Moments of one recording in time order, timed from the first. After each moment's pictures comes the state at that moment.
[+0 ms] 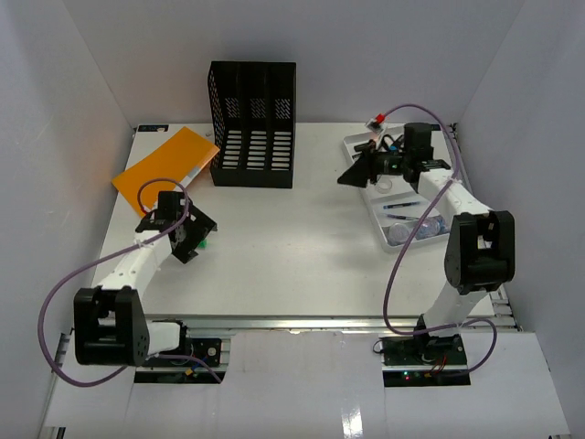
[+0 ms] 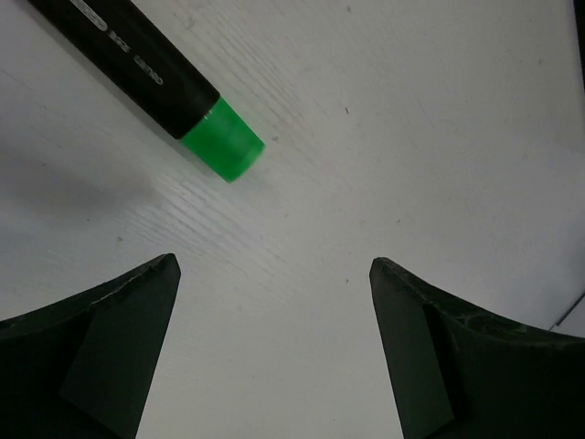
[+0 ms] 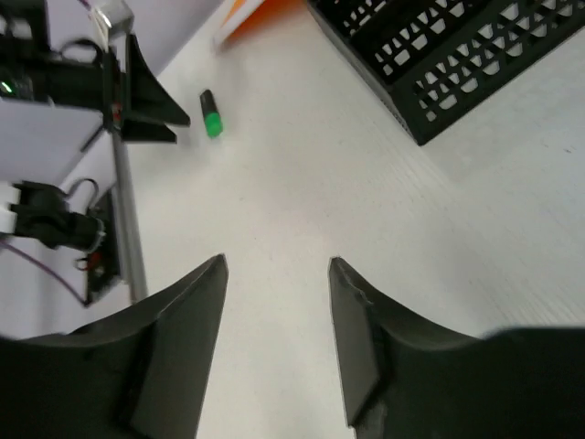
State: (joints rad) left arm -0.05 1.23 0.74 -0.51 -0.02 -0.90; right arm 0.12 1.74 1.30 -0.08 -1.14 0.09
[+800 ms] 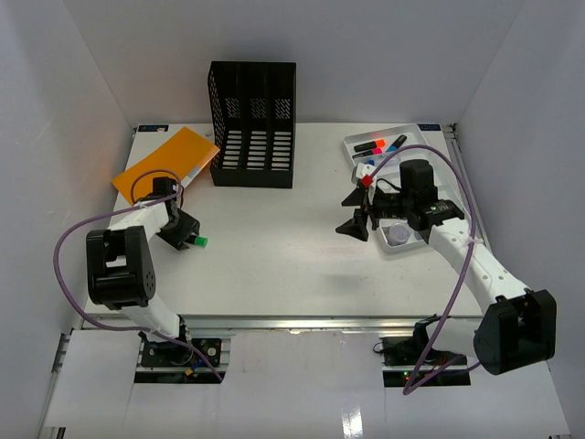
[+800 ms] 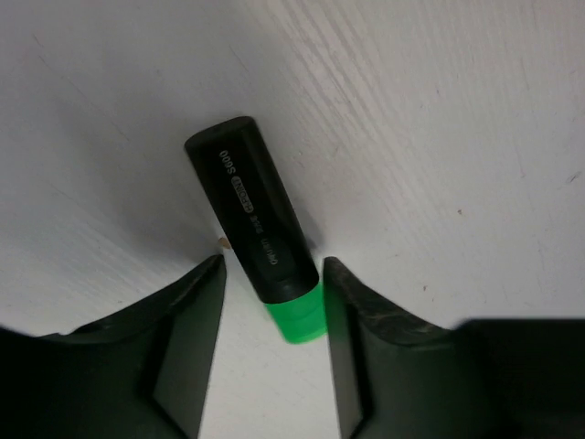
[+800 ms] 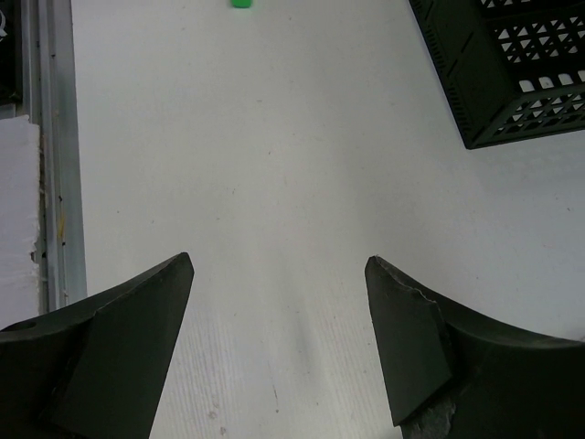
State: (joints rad) left arm 0.10 1.64 0.96 -0.56 -0.09 -0.87; right arm 0.31 1.23 0.96 -0.35 -0.95 -0.56
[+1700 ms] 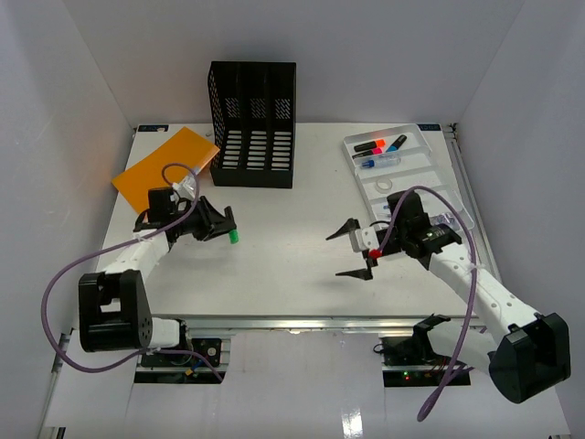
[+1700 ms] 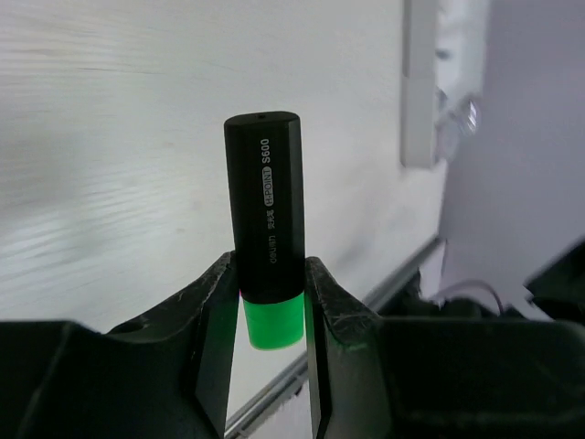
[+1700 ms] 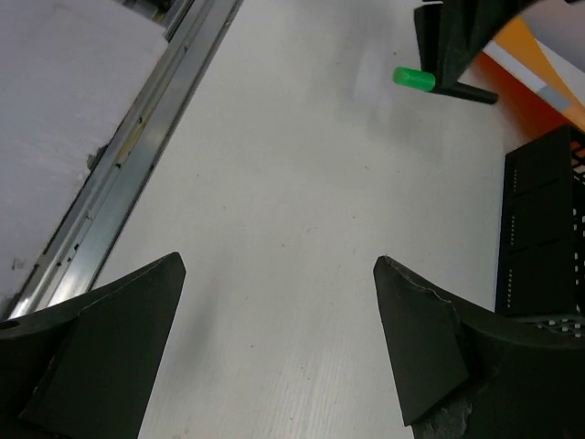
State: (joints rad) left arm 0.04 1.35 0.71 -0.15 0.78 -0.54; right arm 0.45 1.07 0.78 -0.54 -1.17 -1.24
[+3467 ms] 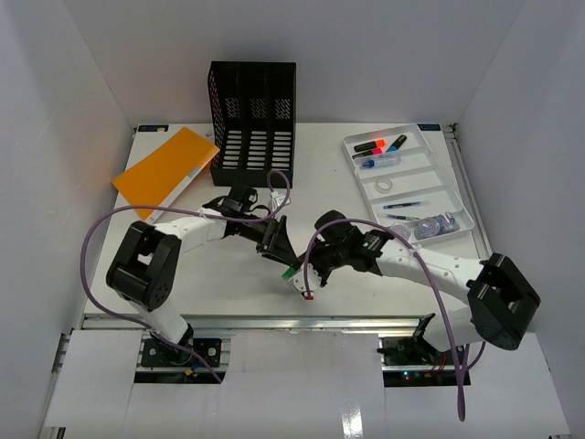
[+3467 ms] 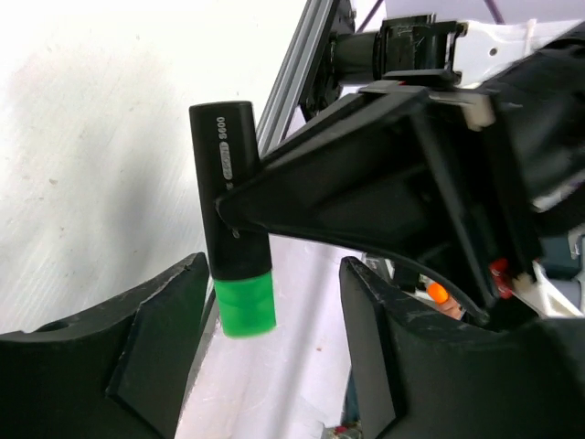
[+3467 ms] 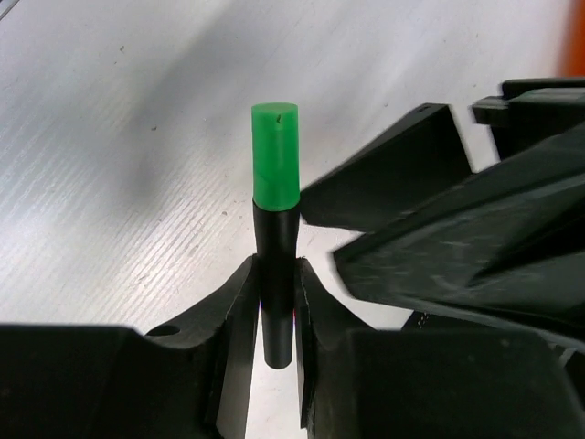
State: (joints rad) left arm -0.47 1.69 0.95 -0.30 1.15 -0.27; right arm 0.93 1.39 0.85 -0.34 -0.44 -1.51
